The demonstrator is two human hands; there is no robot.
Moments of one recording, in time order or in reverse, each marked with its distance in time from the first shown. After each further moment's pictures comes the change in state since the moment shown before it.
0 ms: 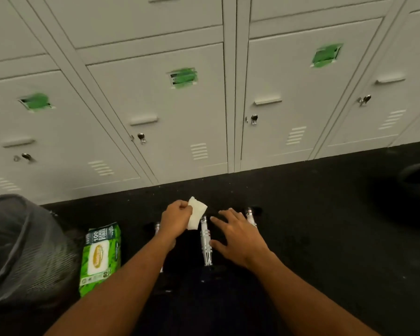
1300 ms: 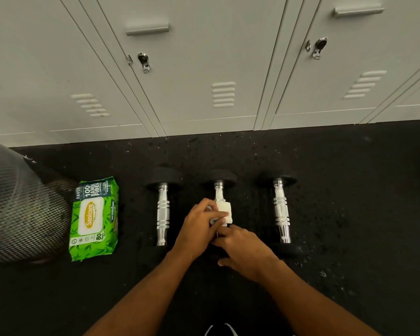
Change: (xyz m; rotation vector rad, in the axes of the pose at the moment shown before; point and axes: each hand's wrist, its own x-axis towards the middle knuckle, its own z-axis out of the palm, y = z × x) left_hand 0.021 -0.147 0.074 0.225 -0.159 0.463; right_hand 0.024 -0.003 0.111 -0.020 -0.419 -0.262
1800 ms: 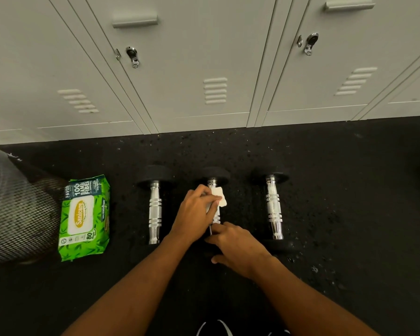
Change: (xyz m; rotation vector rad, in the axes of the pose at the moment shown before) left_hand 0.026 0.013 -0.002 0.185 0.083 0.052; right_hand -0.001 0.003 0.001 0.013 -0.008 0.010
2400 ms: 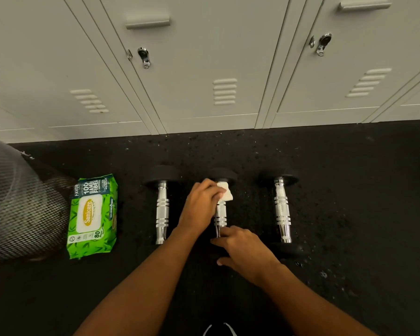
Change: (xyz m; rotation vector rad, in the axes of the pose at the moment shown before) left_hand 0.018 -0.005 -0.003 -0.038 0.059 -0.020; right_hand 0.000 -0.003 0.005 0.009 0.027 0.013
